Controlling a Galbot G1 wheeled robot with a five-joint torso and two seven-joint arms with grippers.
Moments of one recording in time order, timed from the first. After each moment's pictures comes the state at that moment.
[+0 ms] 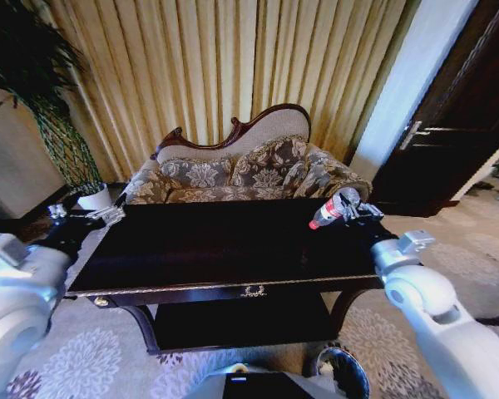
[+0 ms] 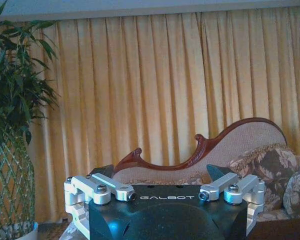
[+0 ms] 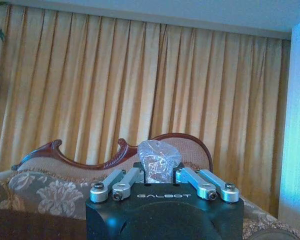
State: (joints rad) left arm 1.65 -0.82 -1.23 -2.51 -0.99 0.47 -0.27; right arm -1.47 0.82 0.82 2.26 0.71 -0.21 0.17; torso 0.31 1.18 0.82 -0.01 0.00
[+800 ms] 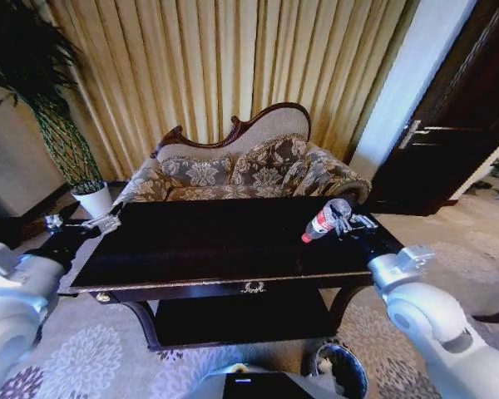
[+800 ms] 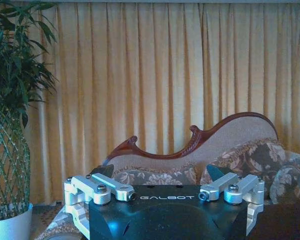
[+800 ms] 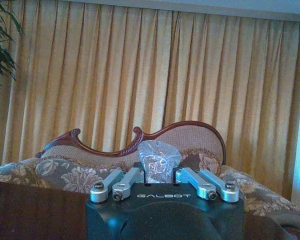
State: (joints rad) left arm 1.67 -0.84 -1.21 -2.50 -1.02 0.48 -0.26; right arm -1.55 0.86 0.79 2.37 0.67 -0.26 0.20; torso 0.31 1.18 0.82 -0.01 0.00
